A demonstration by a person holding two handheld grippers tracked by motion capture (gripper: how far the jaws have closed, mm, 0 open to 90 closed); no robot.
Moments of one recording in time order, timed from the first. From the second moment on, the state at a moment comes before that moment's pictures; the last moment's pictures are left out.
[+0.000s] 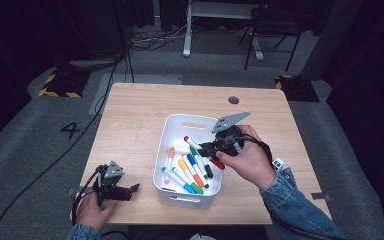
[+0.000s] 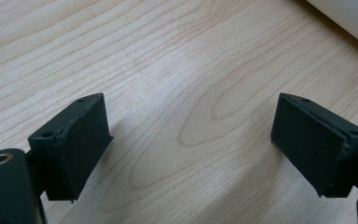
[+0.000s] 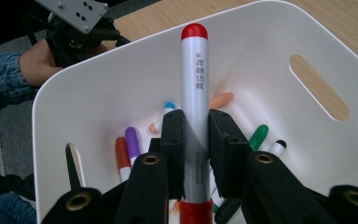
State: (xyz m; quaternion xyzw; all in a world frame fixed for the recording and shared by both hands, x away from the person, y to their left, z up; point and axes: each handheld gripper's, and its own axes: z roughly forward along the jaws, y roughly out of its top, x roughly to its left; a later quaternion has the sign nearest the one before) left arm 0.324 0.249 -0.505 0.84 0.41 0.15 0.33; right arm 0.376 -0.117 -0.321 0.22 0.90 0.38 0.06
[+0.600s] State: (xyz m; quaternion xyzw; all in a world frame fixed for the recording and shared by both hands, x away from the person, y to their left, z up) left arm 0.324 0.249 -0.505 0.84 0.41 0.15 0.33; right arm 0.373 -0.098 -0.337 0.19 0.92 0.35 0.05
